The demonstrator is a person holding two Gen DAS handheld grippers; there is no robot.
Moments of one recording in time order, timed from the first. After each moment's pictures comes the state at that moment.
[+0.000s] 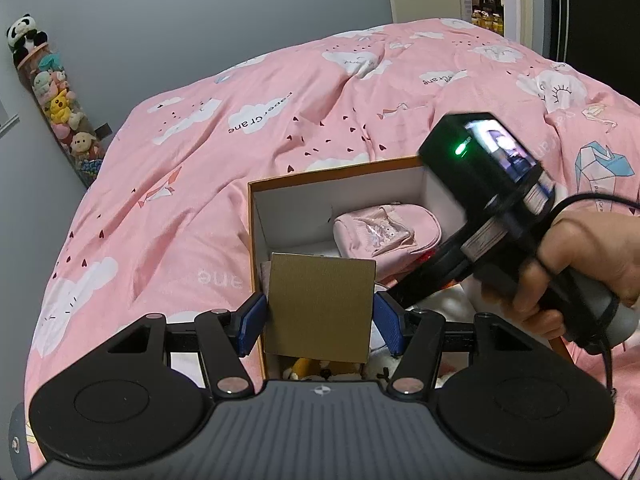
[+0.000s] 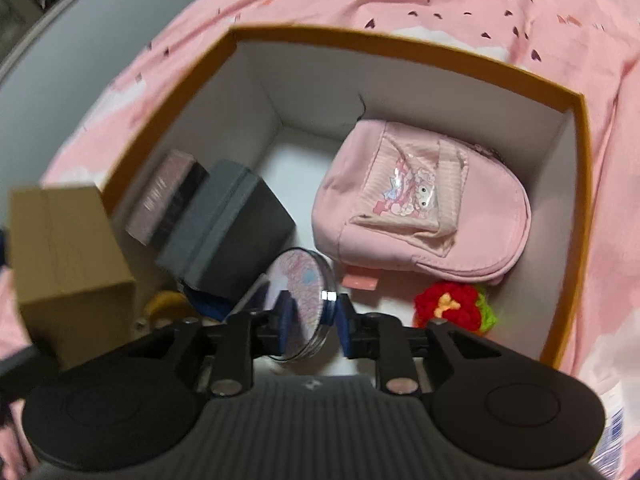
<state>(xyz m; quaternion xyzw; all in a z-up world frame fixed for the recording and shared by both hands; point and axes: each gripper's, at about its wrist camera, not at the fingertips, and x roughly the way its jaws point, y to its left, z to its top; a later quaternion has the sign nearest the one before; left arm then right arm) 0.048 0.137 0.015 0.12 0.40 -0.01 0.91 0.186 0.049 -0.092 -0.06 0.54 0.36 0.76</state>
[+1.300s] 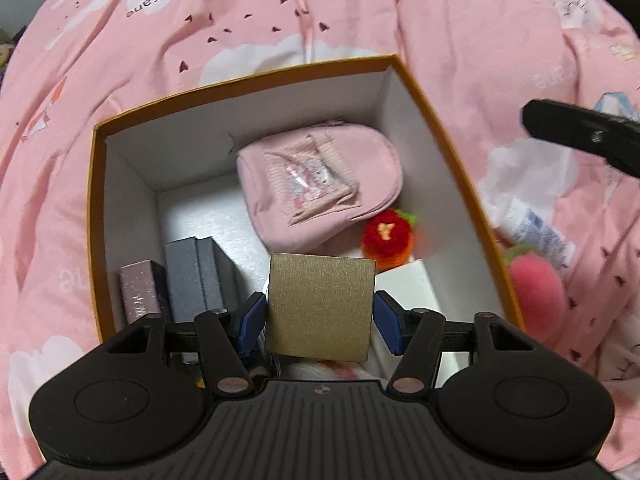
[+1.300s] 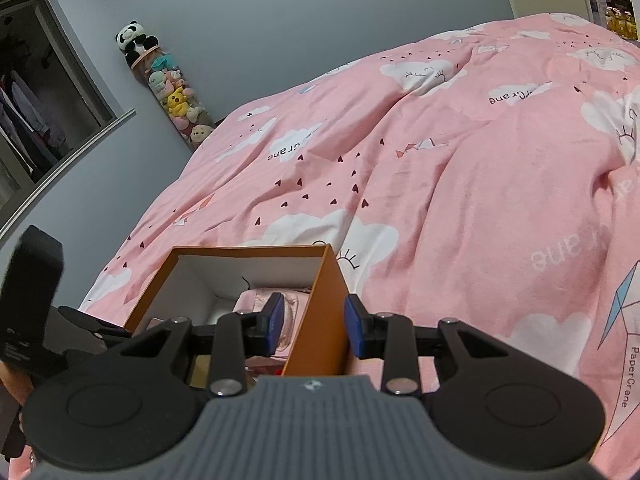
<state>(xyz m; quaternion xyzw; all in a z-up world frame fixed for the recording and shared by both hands) 0.172 0.101 -0.053 0.09 0.62 -0.06 0.78 0.180 -0.119 -0.020 0.13 0.37 0.29 0.87</state>
